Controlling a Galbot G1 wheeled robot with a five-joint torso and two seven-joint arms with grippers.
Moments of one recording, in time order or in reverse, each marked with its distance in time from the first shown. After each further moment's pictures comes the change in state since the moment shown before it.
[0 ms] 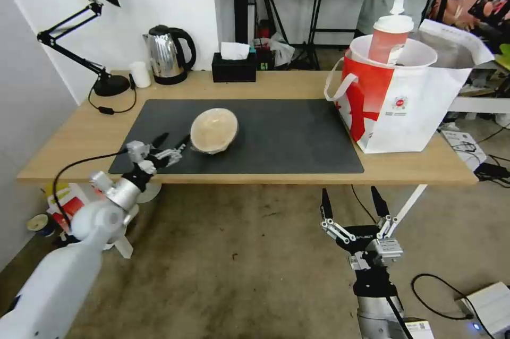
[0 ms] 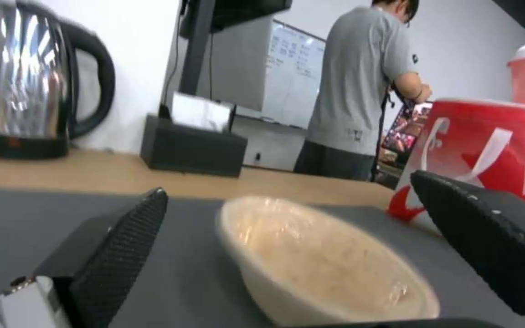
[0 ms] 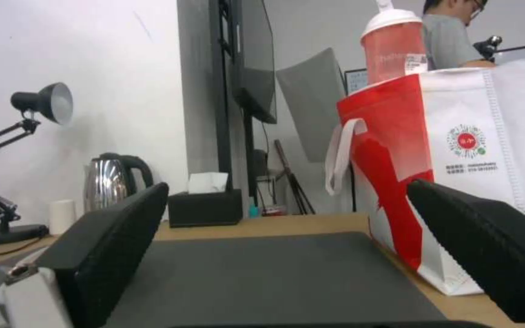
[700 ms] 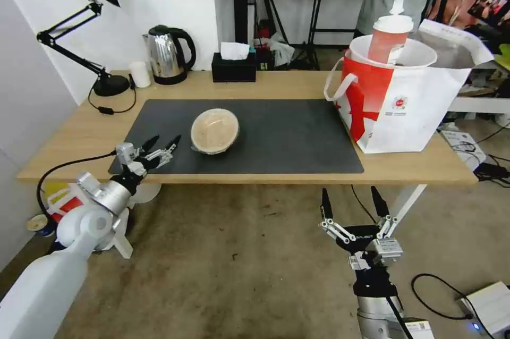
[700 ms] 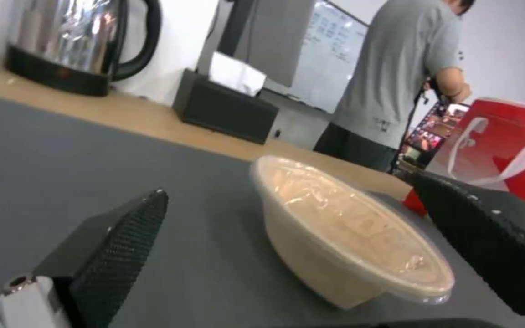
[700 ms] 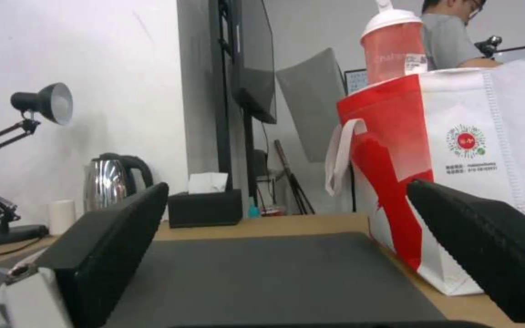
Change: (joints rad) left arm 0.069 0.023 -0.018 -0.031 -0.119 0.087 -0.102; right arm 0.000 0.000 0.000 0.000 0.000 0.000 0.000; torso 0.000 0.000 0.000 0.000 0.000
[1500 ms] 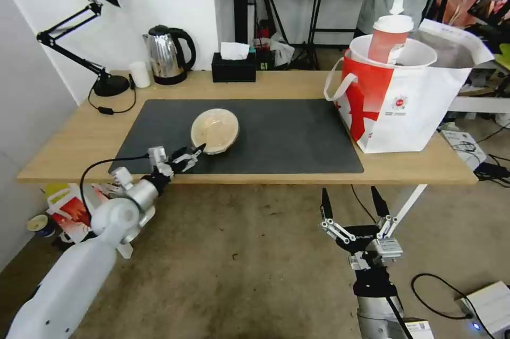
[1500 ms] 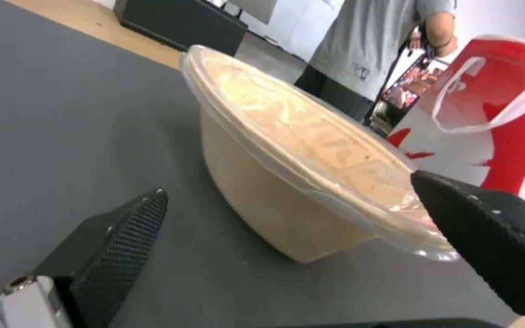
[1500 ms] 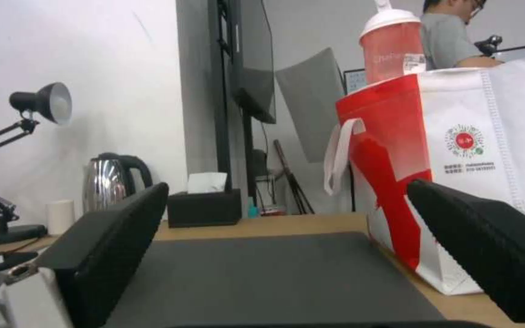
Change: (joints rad) left arm -0.161 -0.064 0.202 0.106 -0.015 0.106 -0.034; right arm 0.000 0.000 0.000 0.000 0.000 0.000 0.000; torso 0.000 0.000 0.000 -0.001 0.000
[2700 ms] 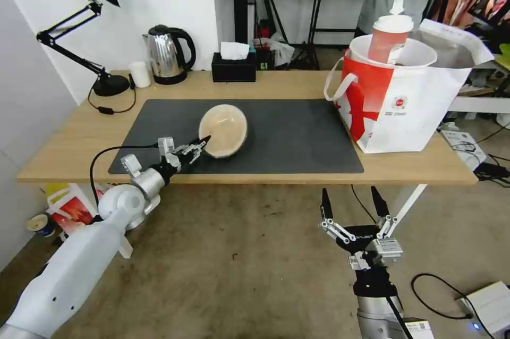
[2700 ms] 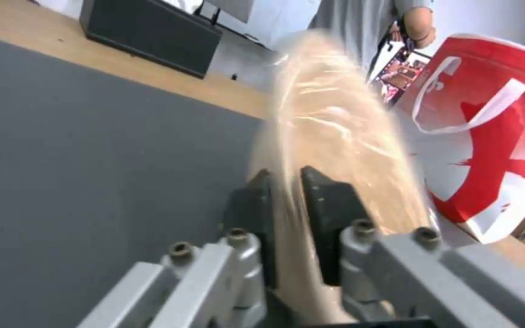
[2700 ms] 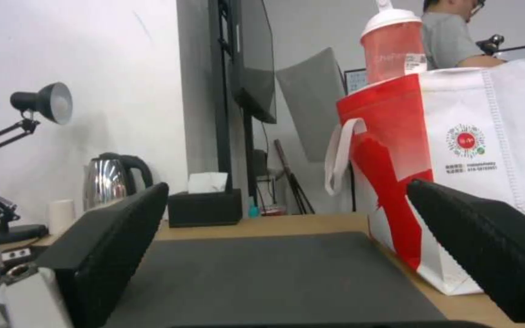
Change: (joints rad) left arm -0.097 0.053 0.080 0.022 -0.023 0.004 0.020; right arm 0.000 0.000 0.000 0.000 0.000 0.000 0.000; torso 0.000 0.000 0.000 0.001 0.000
